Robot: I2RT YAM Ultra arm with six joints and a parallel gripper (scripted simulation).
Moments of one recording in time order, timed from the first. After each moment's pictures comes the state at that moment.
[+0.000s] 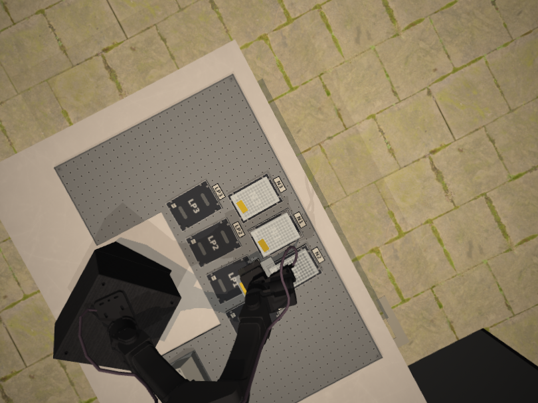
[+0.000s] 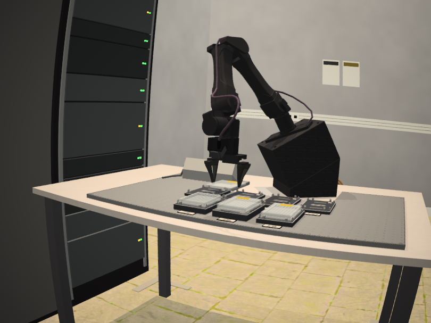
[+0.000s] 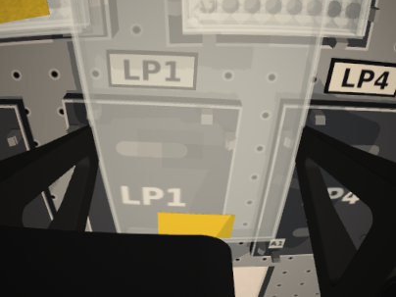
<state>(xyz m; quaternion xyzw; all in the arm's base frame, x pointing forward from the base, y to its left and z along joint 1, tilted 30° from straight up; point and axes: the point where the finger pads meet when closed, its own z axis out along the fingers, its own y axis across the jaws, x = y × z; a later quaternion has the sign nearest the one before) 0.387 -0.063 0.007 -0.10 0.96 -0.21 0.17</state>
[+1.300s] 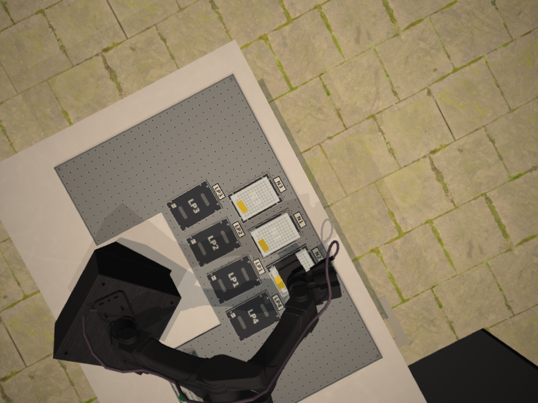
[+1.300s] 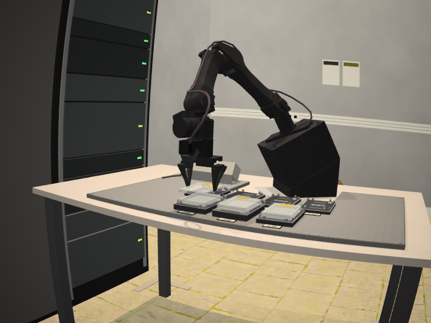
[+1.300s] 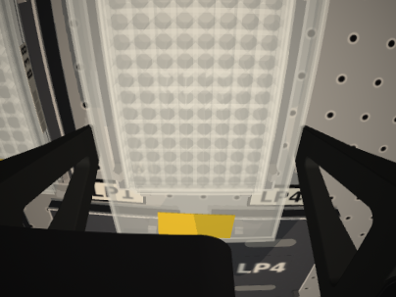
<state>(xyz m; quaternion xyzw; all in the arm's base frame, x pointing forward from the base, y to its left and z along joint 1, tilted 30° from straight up) 0.483 -0.072 0.047 -0.10 0.96 -0.21 0.15</state>
